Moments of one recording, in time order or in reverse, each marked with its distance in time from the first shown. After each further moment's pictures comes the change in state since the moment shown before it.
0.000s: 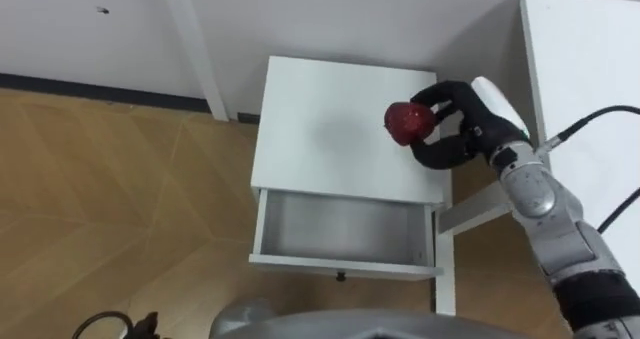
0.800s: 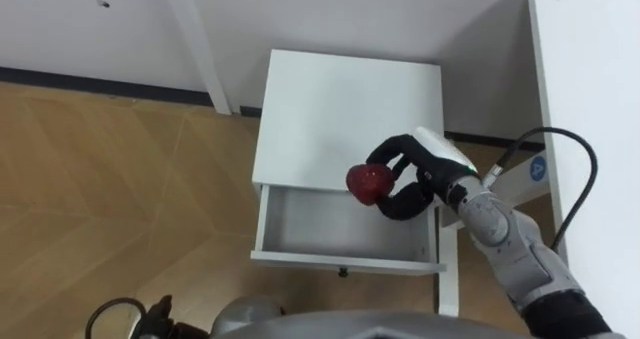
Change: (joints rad) left arm -0.040 -0.027 -0.001 -0.008 -0.002 -0.001 0.007; right arm 0.058 0.041 0.073 0.014 -0.181 0.041 0.103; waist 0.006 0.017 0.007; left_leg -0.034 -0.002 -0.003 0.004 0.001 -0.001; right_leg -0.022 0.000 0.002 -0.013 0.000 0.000
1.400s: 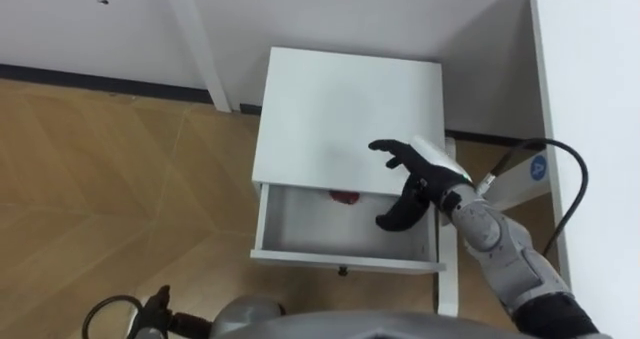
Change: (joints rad) left arm -0.006 -0.002 0.001 -0.007 -0.139 -0.032 0.017; right arm -0.001 0.037 -0.002 0.086 0.037 -0.007 -0.022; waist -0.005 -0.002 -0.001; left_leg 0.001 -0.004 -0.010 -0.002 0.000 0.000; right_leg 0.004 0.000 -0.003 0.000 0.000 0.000
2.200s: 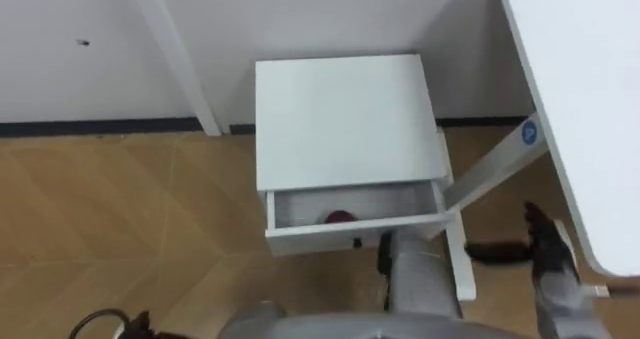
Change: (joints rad) left arm -0.008 0.046 0.055 0.107 -0.006 0.018 0.030; right arm 0.111 -0.036 -0.407 0.635 0.542 -0.016 -0.314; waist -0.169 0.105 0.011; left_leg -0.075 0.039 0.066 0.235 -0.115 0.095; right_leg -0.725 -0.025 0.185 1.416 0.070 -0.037
